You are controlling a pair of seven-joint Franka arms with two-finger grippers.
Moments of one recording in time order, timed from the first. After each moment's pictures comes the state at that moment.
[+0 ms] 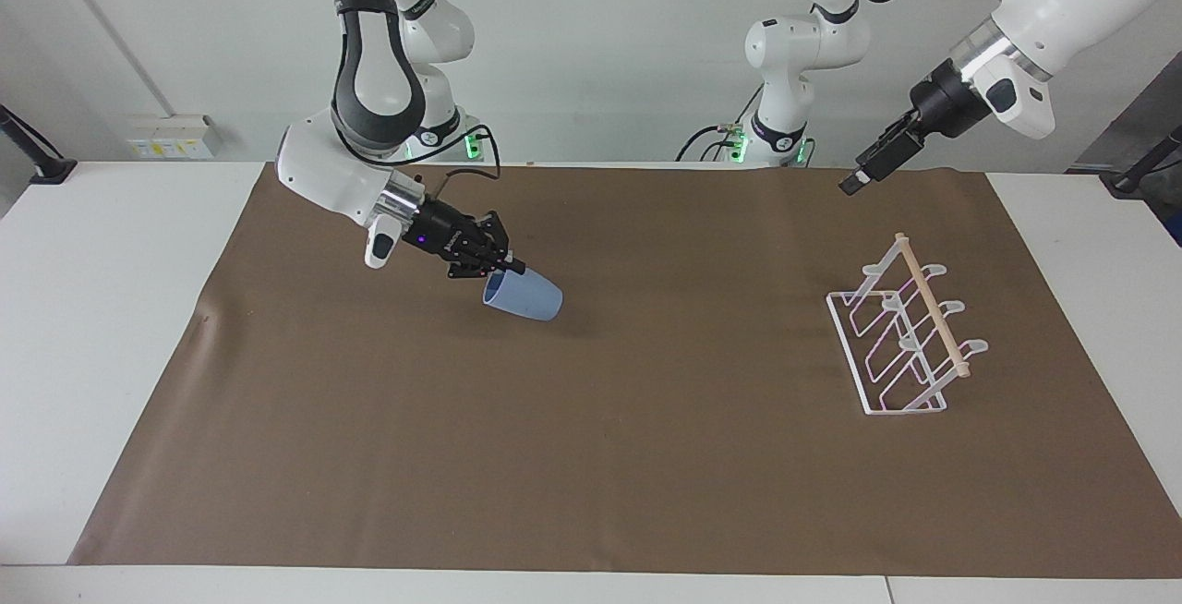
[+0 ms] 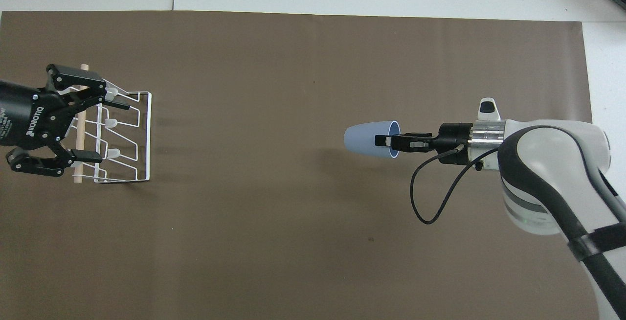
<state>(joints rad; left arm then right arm) 0.05 -0.08 -0.10 -1.67 -0.57 1.60 -0.96 0.04 0.03 0.10 -2.16 1.24 2.11 -0.72</state>
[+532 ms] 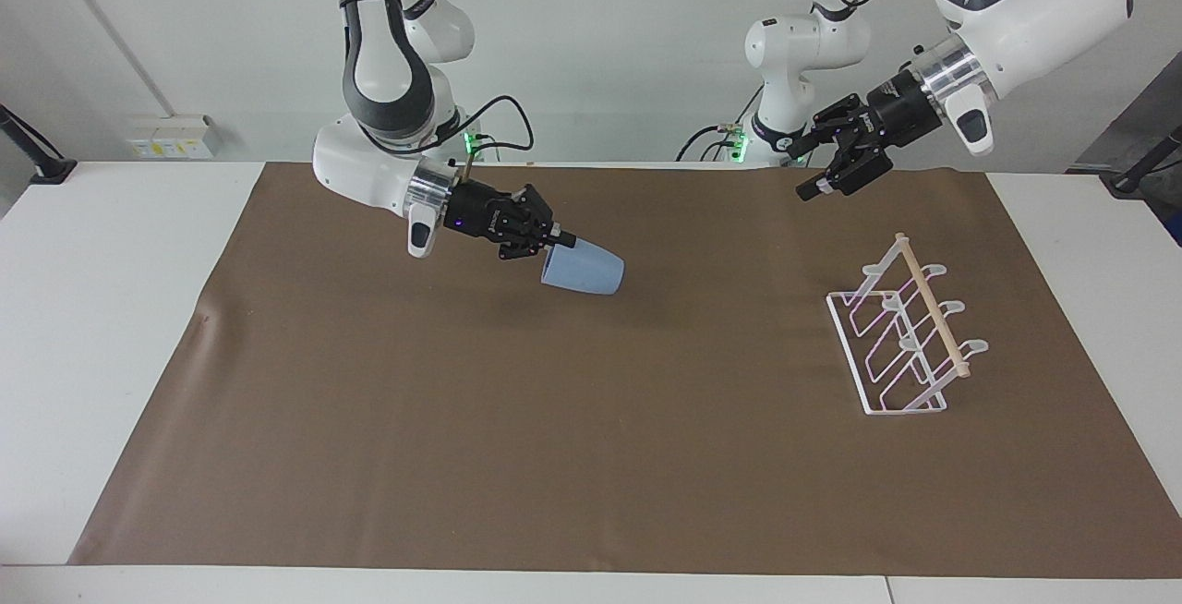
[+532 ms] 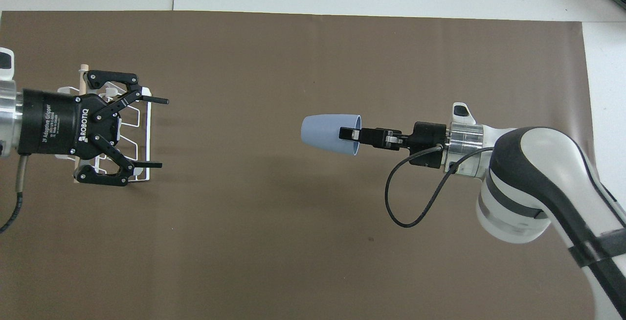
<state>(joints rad) 0.03 -0.13 -0.11 -1.85 -0.83 1.73 -1.29 0.04 0.02 0.21 -2.15 1.59 2.10 -0.72</state>
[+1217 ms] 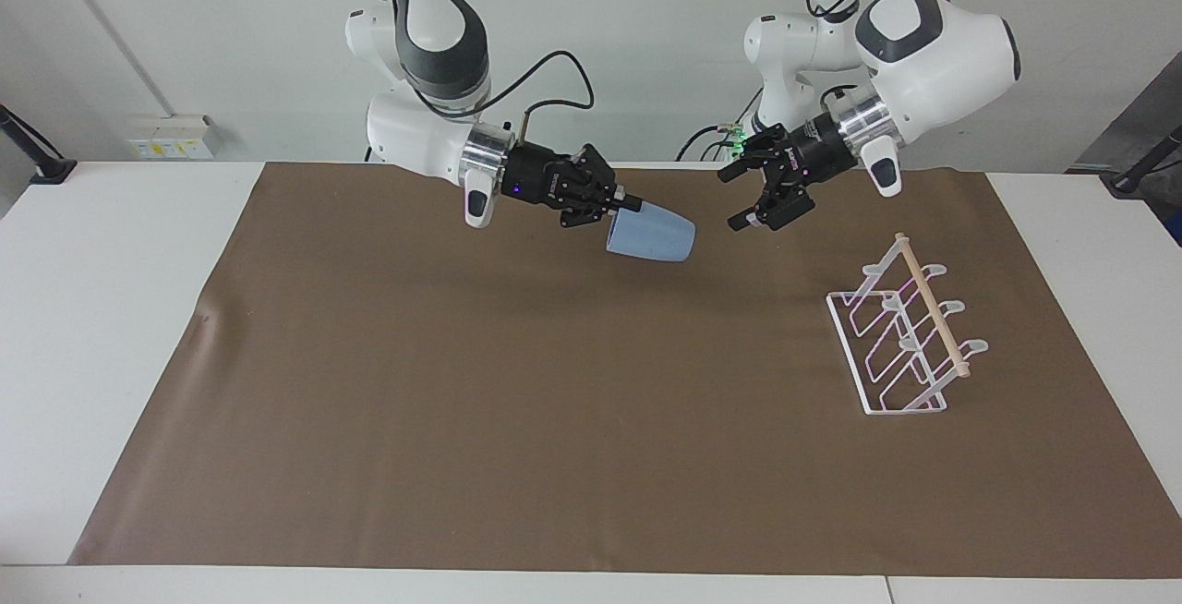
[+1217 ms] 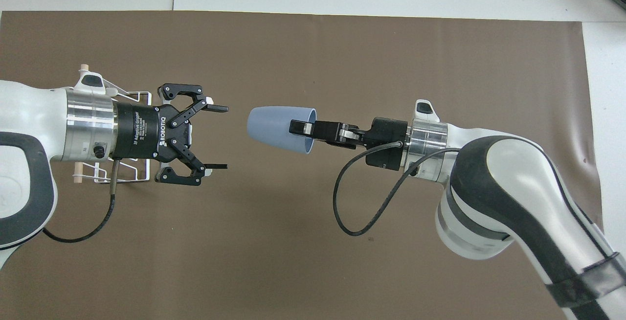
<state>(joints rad) -0.14 -0.09 -0.12 -1.96 -0.92 1.96 -1.42 0.04 0.01 0.38 -2.04 1.67 2.23 -0.56</state>
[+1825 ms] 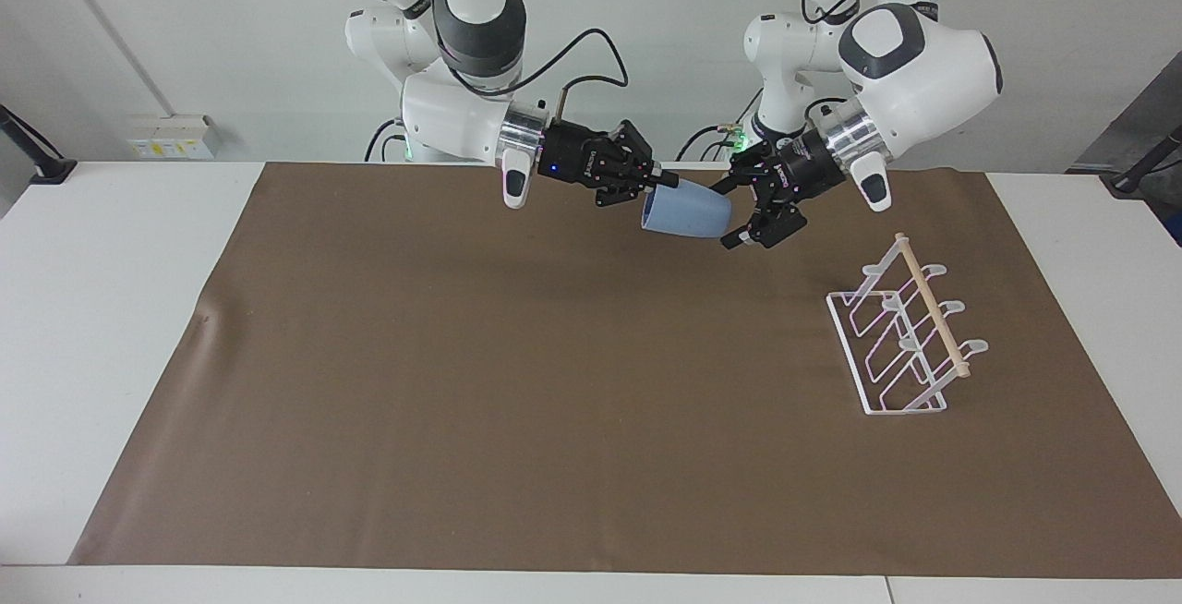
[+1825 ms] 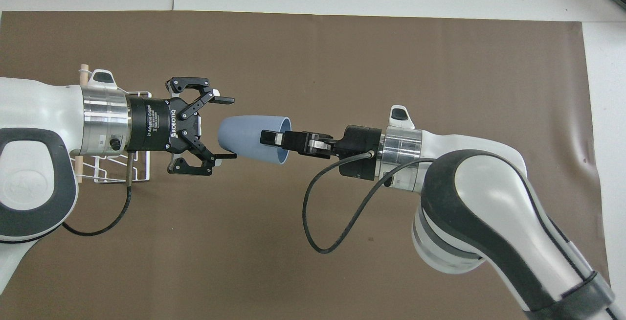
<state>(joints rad) -0.17 -0.06 -0.11 -1.96 -0.94 2.03 -1.43 0.04 0.01 0.46 -2.00 1.67 2.28 -0.53</state>
